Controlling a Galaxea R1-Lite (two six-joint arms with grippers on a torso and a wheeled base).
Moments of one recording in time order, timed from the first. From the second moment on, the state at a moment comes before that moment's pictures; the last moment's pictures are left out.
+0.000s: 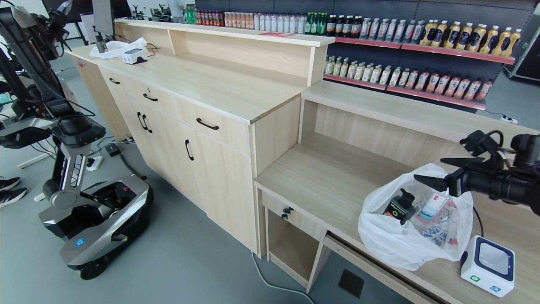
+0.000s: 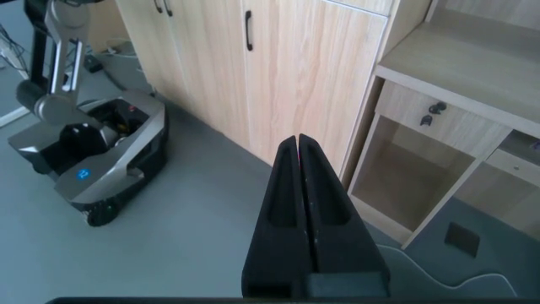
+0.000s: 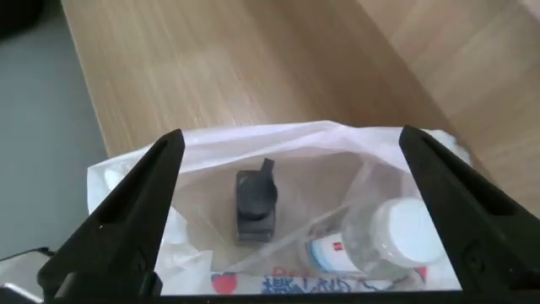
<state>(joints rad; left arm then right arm) 0.00 0.00 0.00 0.00 0.01 0.01 -0.30 1.89 -0.87 -0.68 0.61 -0.49</state>
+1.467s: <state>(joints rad) 0.00 0.00 0.00 0.00 0.01 0.01 -0.34 1.22 -0.49 -0.55 0.11 -0.11</state>
